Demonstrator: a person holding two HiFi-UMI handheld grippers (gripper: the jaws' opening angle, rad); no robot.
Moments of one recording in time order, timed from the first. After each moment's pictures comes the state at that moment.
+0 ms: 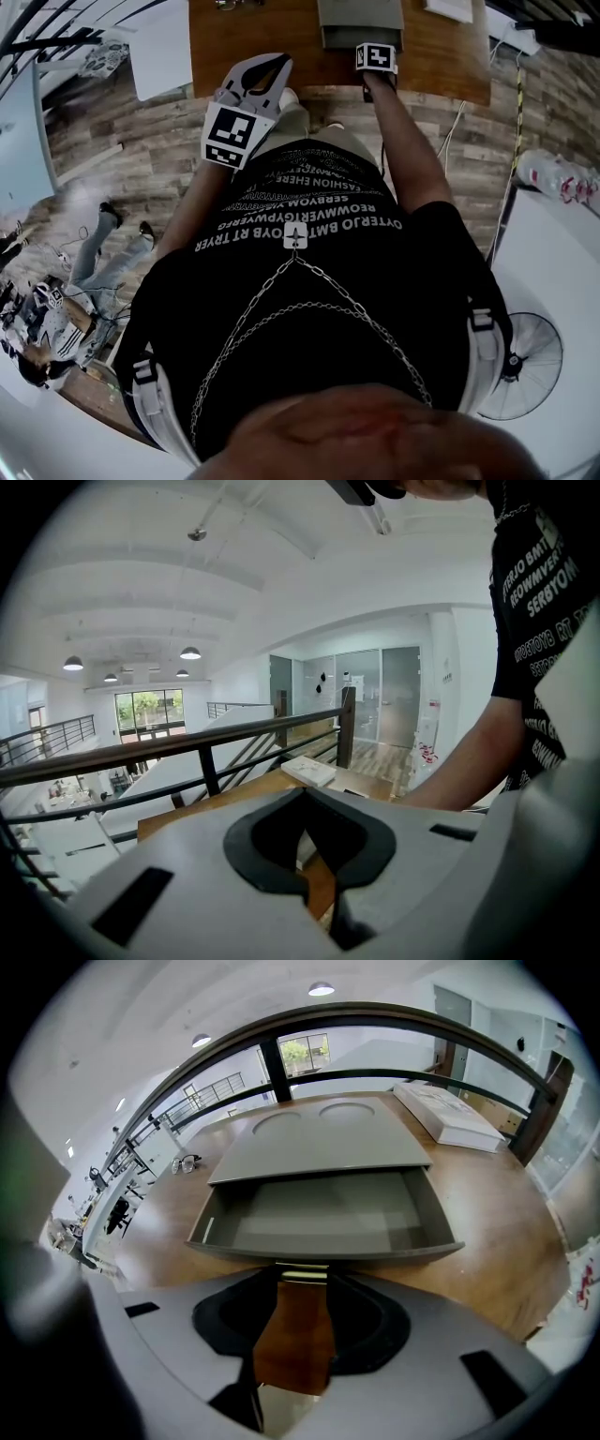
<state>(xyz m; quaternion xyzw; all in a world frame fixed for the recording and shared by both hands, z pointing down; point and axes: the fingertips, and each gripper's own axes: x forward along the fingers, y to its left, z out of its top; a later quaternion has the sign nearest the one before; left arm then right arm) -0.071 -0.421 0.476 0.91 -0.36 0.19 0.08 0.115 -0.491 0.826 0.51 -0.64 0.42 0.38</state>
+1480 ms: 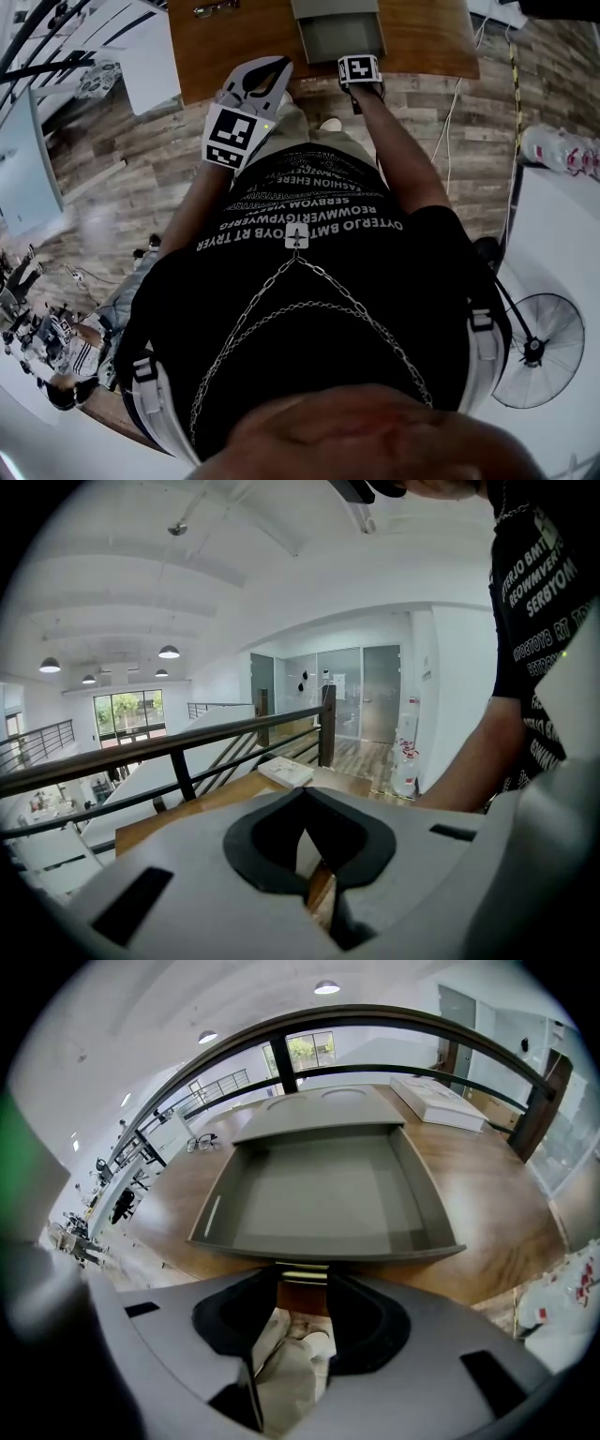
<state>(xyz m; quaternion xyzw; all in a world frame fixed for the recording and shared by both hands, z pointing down) -0.021 -0.380 0.476 0.93 -0.31 0.20 0.06 0.120 -0.410 0.829 0.50 -0.65 0.42 0.39</state>
